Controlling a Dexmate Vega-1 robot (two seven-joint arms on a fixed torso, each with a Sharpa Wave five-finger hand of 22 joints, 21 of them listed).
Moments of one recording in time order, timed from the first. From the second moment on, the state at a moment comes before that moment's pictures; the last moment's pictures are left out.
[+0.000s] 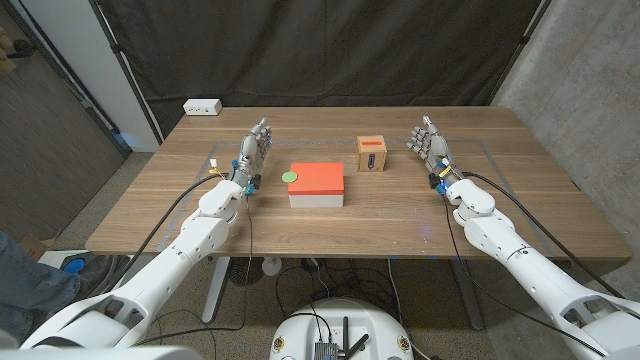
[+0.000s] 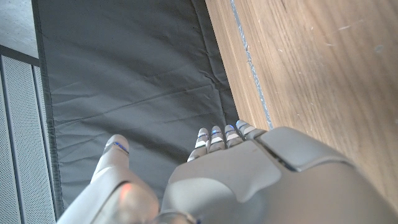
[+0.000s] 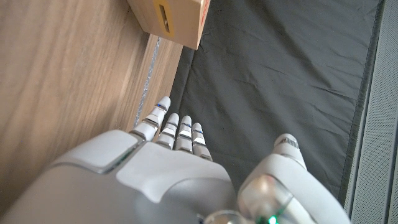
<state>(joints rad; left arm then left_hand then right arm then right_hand) 0.81 0.48 0.39 -1.28 -0.62 -0.29 0.00 0.03 -0.07 0.49 -0.15 0.17 -0.01 0.10 0.19 0.17 -0.06 0.06 0.21 0.18 -0.10 0.02 0.20 0.18 -0.13 -0.03 0.20 0.17 -0.83 -0.50 -0.37 -1.26 0.64 0.32 0.04 0.13 -0.01 0.24 -0.11 0.18 0.02 0.12 0.19 0.18 0.08 0.08 0.19 0.25 0.00 0.04 0.20 0.46 0.13 0.04 0.39 0.17</state>
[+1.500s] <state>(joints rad) 0.90 0.53 0.37 -1.43 -0.55 -0.27 0.15 0.06 -0.05 0.51 -0.16 0.17 0.16 0.09 0.21 0.17 0.14 0.06 0.25 0.19 0.09 0.02 0.22 0.18 0.05 -0.04 0.24 0.18 -0.89 -0.51 -0.36 -1.32 0.57 0.39 -0.06 0.14 0.00 0.24 -0.11 0.18 0.03 0.12 0.19 0.18 0.11 0.09 0.19 0.22 0.02 0.05 0.20 0.45 0.17 0.04 0.38 0.17</state>
